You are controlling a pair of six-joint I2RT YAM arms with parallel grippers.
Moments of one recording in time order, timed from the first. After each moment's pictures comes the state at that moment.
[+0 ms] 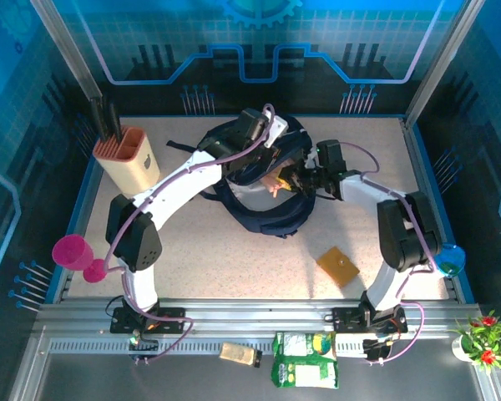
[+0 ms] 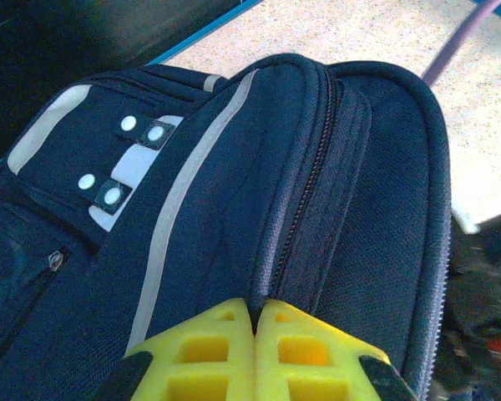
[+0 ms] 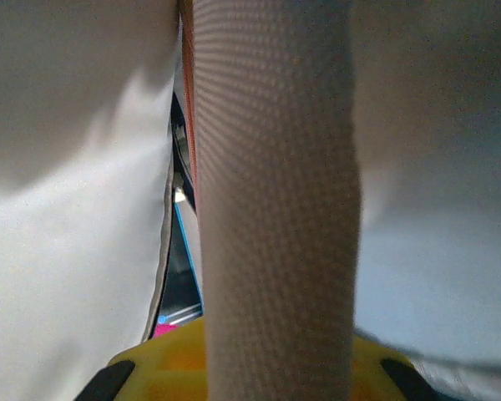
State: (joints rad) left arm -0.62 1.86 1.76 -0.57 -0.01 0.04; right arm 0.28 1.77 1.08 -0.01 -0.73 1.08
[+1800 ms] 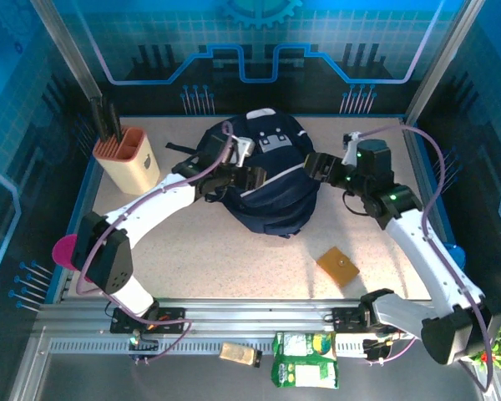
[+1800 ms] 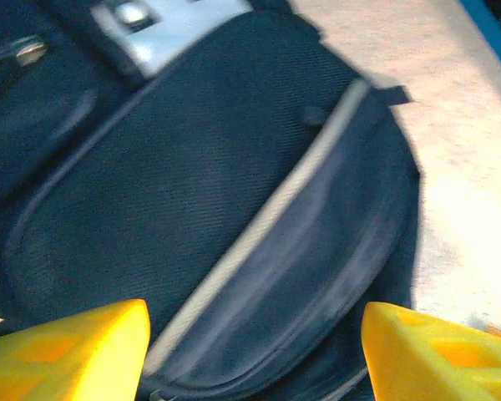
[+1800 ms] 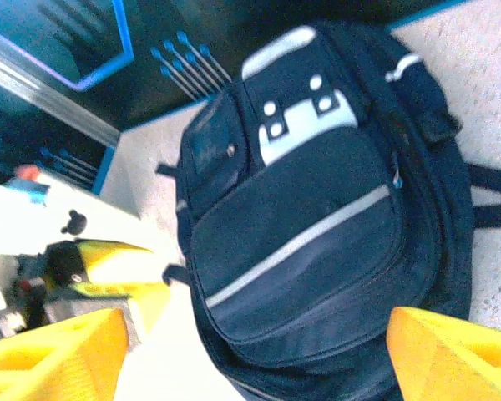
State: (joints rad) left arm -0.51 1.60 1.28 -0.41 0.14 -0.33; right arm 0.30 1.12 1.08 -0.49 -0.21 0.57
